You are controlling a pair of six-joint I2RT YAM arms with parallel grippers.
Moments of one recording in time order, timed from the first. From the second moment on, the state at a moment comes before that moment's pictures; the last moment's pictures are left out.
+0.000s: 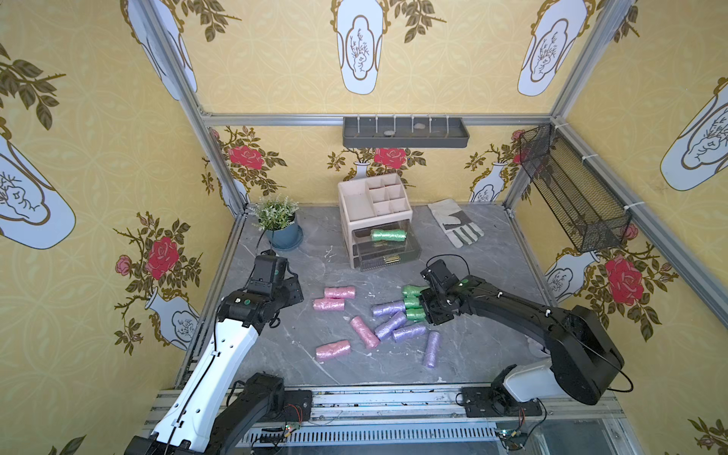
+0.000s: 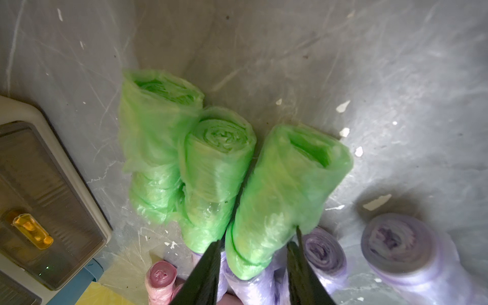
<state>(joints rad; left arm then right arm) -0.25 0.93 0.89 -0.88 -0.13 -0.47 0.72 1.44 0.82 -0.60 -0.05 1.82</state>
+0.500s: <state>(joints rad) -0.25 0.92 0.89 -0.88 -0.12 -0.47 0.72 1.48 0.78 -0.53 -0.07 1.85</state>
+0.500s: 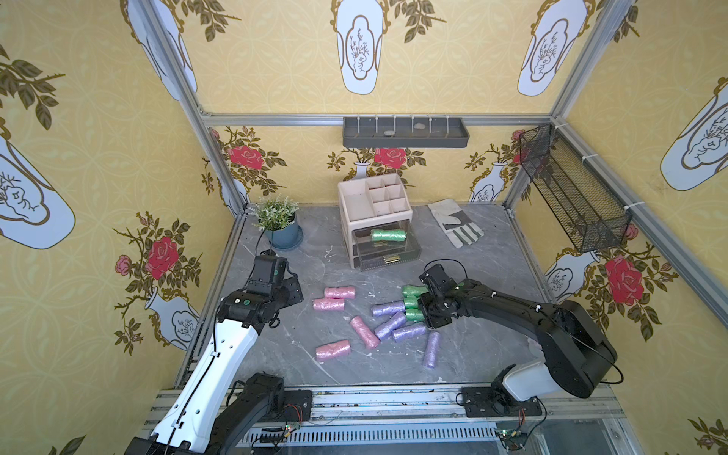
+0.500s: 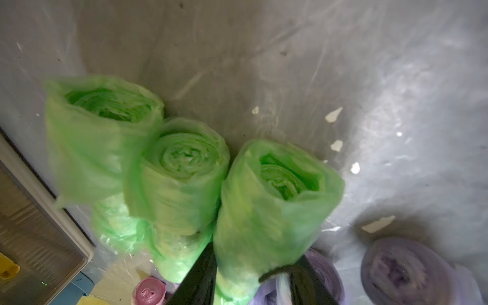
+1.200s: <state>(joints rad) -0.25 0.92 0.88 -0.88 -0.12 -0.47 0.71 1.44 0.77 -0.55 -0.03 1.85</state>
